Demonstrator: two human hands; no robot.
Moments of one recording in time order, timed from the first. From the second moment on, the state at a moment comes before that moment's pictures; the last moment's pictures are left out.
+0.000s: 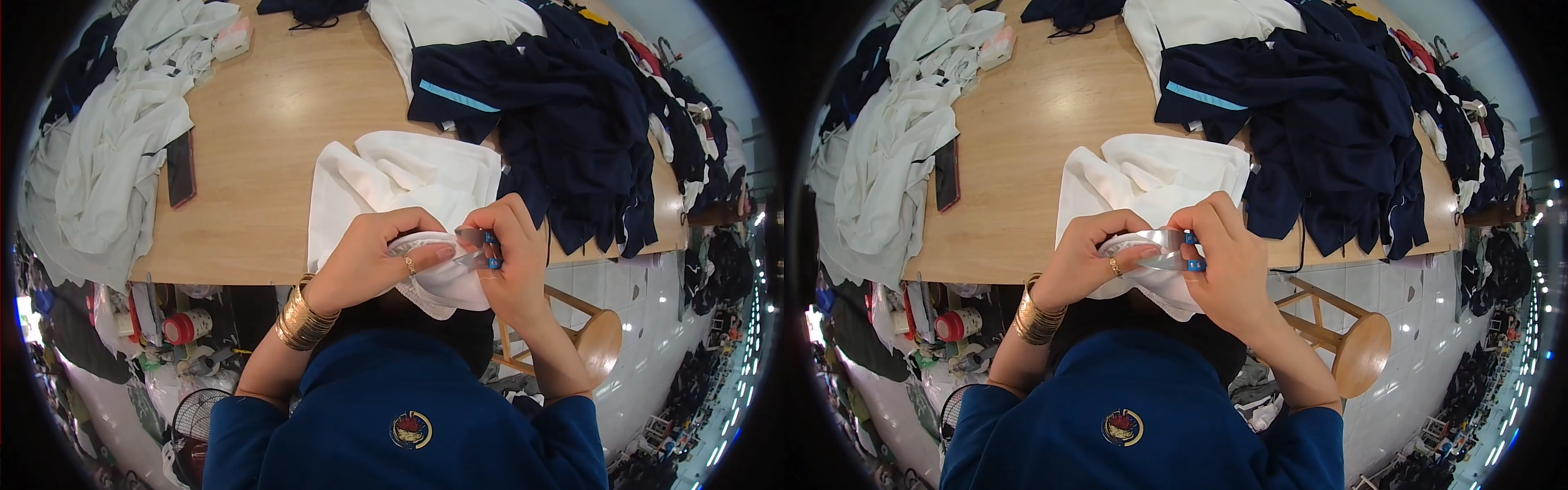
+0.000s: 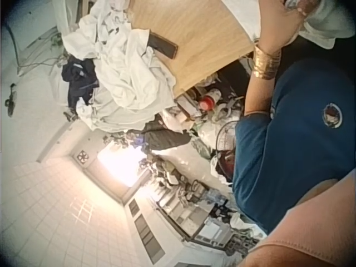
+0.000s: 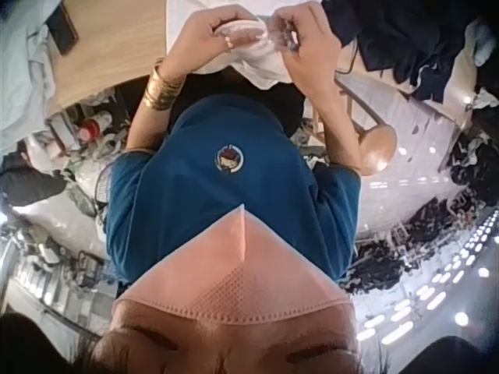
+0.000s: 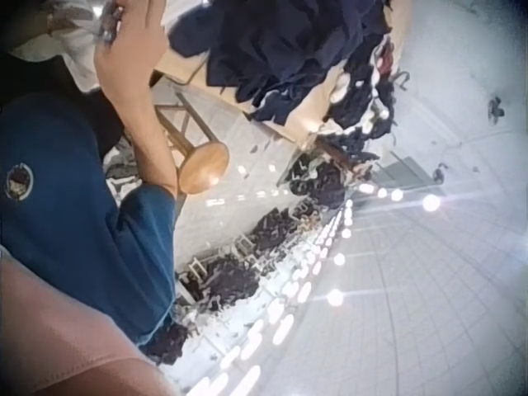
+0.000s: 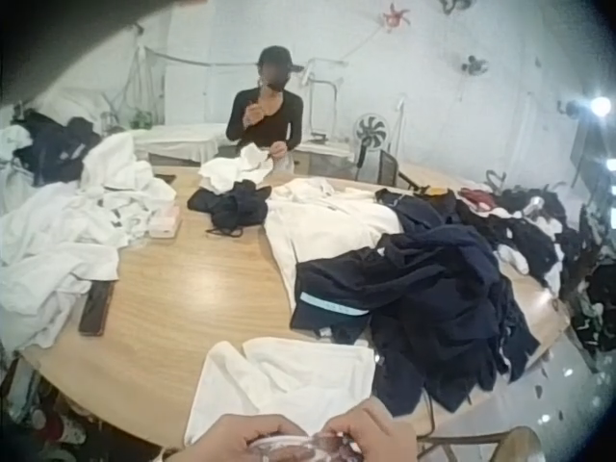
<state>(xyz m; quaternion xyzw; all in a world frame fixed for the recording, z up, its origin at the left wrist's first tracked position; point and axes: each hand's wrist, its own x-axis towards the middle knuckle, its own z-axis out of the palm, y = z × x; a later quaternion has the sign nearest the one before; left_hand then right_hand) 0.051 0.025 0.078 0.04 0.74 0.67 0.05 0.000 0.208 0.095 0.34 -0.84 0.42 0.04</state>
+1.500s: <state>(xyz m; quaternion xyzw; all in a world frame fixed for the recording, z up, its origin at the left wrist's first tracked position) 0.053 0.031 0.079 0.05 0.74 0.67 0.01 0.003 0.234 0.122 0.41 -0.89 0.19 0.06</state>
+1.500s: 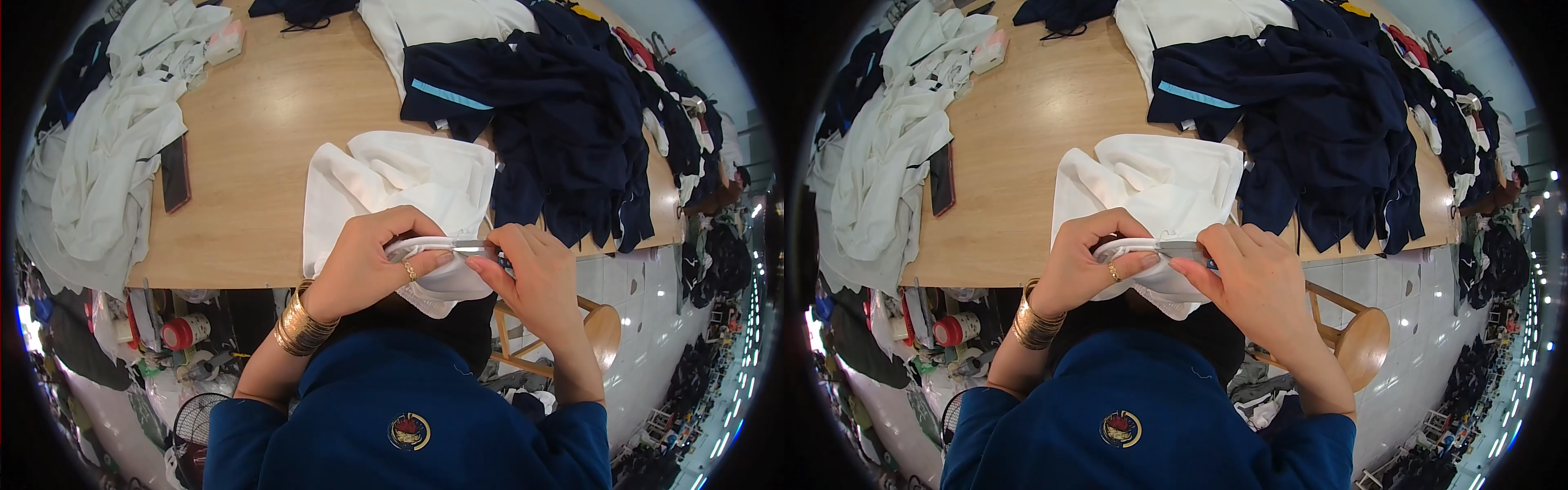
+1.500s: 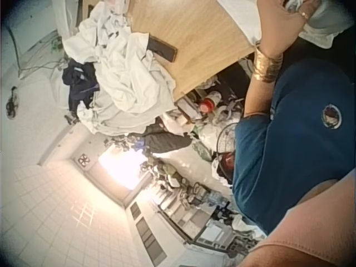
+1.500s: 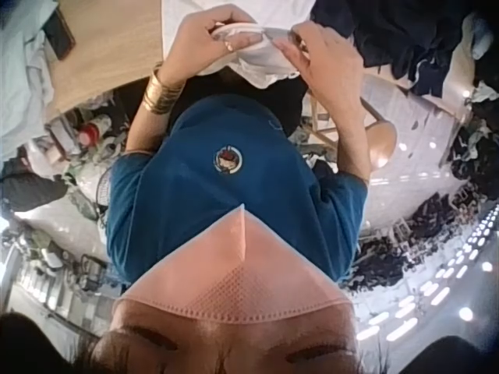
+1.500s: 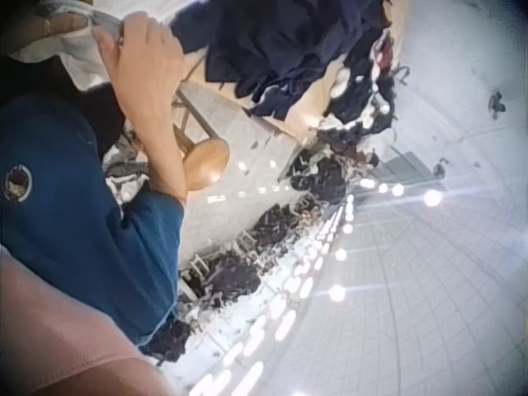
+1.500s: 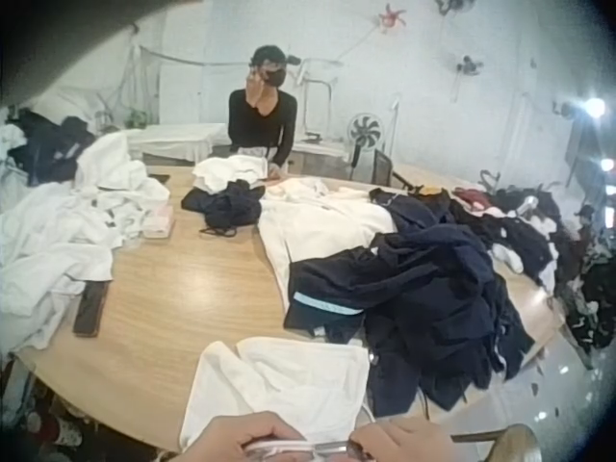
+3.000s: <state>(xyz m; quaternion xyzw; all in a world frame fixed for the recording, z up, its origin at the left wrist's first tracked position) 0.044 0.021 0.089 0.10 0.79 0.61 -0.06 -0.005 0.225 0.113 0.35 -0.87 0.35 -0.01</state>
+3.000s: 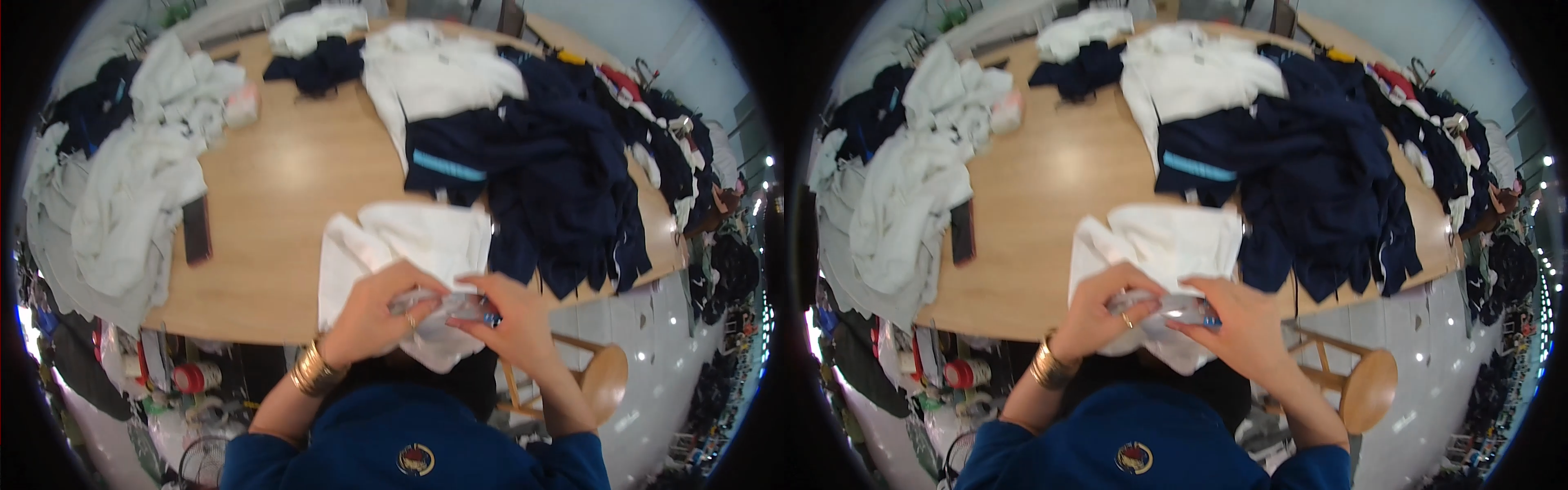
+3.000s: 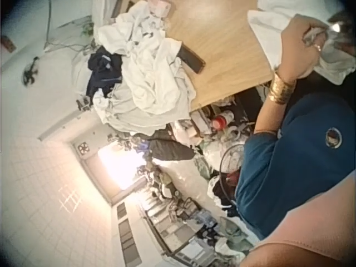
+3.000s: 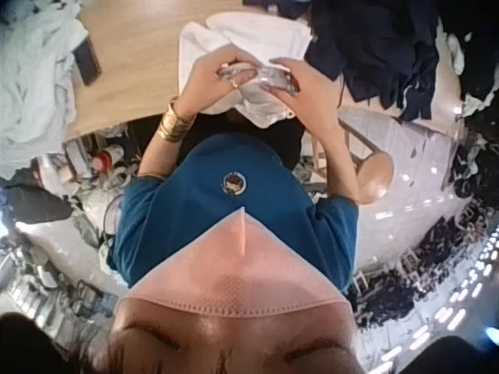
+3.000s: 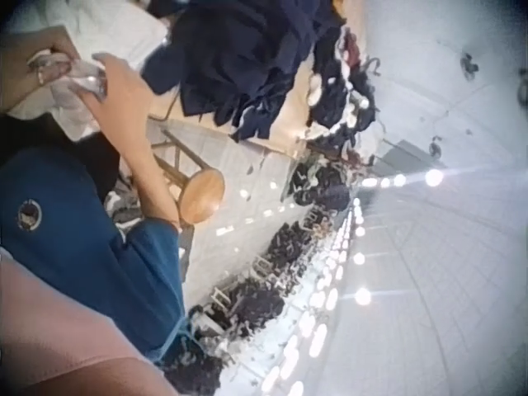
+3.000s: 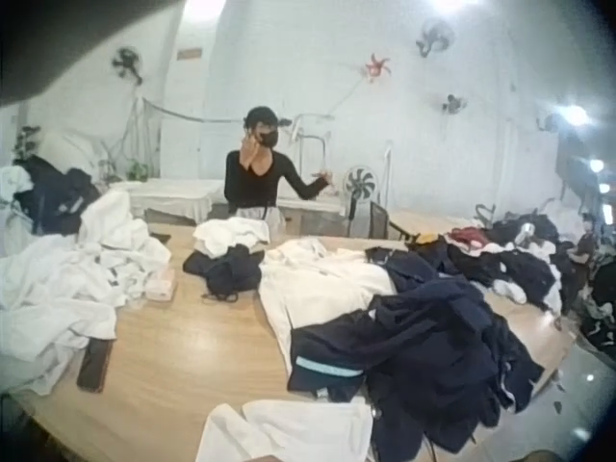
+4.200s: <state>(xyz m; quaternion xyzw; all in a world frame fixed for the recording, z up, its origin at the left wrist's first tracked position) 0.015 -0.009 0.060 -0.01 0.77 0.64 0.04 -0.028 0.202 0.098 0.44 -0.88 0.15 0.12</state>
